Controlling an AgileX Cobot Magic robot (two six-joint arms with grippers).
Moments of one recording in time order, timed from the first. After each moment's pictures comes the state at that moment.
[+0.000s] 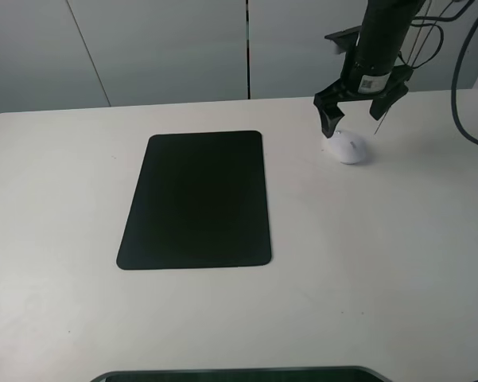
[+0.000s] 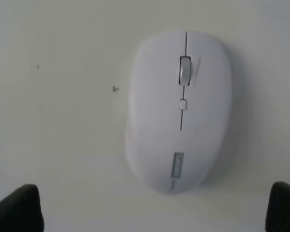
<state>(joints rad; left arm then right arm) 0.00 0.00 -0.52 0.05 1.09 -0.10 0.27 2.15 -1.65 -0.07 1.07 -0.06</state>
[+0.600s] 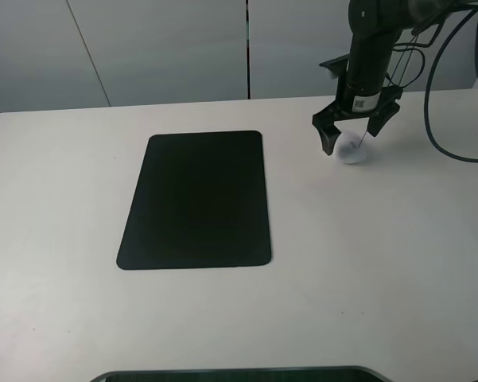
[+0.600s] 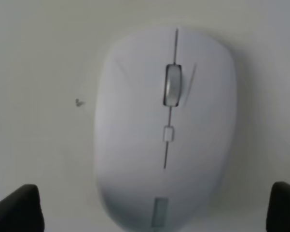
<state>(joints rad) 0.00 0.00 -0.52 0.05 1.09 -0.10 0.25 2.29 -1.72 -0.11 1.09 -0.06</state>
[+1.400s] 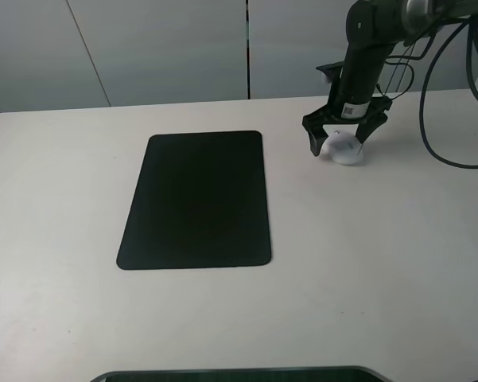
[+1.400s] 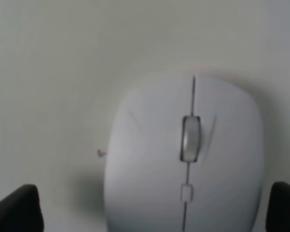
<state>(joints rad) 0.00 0.00 -0.52 0.05 1.09 -0.10 0.25 2.33 -1.73 -0.05 1.01 -0.03</state>
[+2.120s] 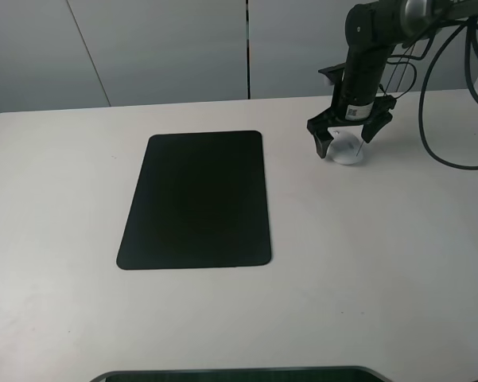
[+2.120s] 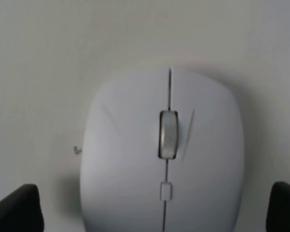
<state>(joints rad) 0.00 0.00 -0.52 0.05 1.09 -0.10 0.25 2.34 -1.73 -0.09 1.01 -0.02</state>
